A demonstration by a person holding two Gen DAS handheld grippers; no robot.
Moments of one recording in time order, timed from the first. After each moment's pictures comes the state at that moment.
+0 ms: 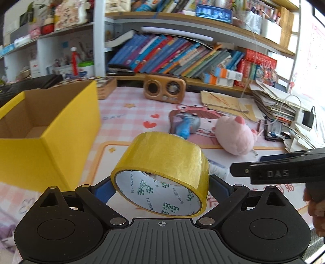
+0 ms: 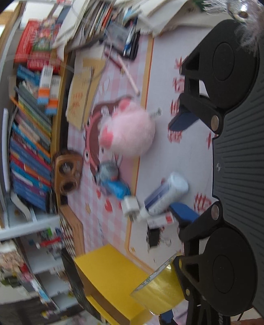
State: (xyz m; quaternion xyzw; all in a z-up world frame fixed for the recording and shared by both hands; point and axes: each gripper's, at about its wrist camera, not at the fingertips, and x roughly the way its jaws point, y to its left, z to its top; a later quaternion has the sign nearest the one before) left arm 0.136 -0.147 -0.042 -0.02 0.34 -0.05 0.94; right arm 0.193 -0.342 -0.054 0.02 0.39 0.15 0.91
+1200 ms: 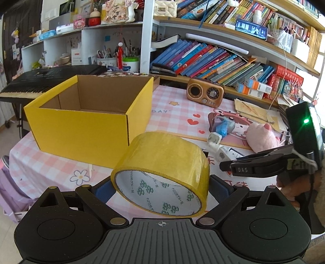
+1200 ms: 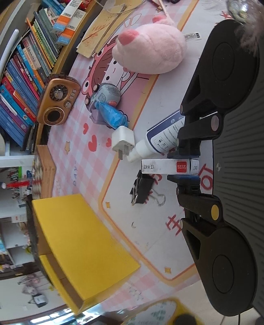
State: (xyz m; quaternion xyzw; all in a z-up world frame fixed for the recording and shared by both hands) left arm 0.080 -0.093 -0.027 -0.06 0.34 0.03 0.94; right arm 0.220 -0.266 -0.074 -0.07 0.41 0.25 0.88
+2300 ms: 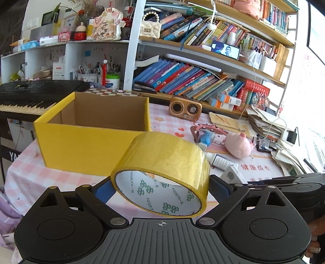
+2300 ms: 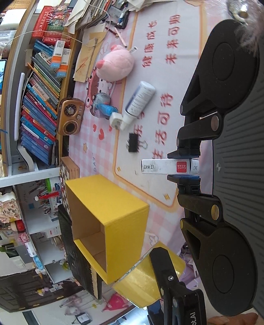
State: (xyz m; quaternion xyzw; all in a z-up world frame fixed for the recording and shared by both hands) left arm 0.029 -0.005 -0.001 -0.06 0.29 -0.08 0.95; right arm 0.064 -0.199 -0.013 0.02 0.37 0.16 0.91
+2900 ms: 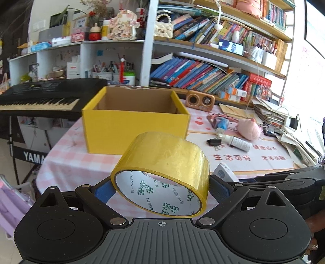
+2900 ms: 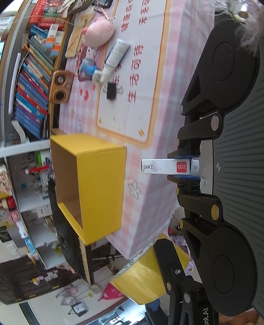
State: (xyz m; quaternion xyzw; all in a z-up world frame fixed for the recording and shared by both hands) left arm -0.035 0.075 -0.002 -0.04 0.30 -0.07 0.95; right arm 0.008 -0.100 -0.024 0.03 0.38 0.19 0.90
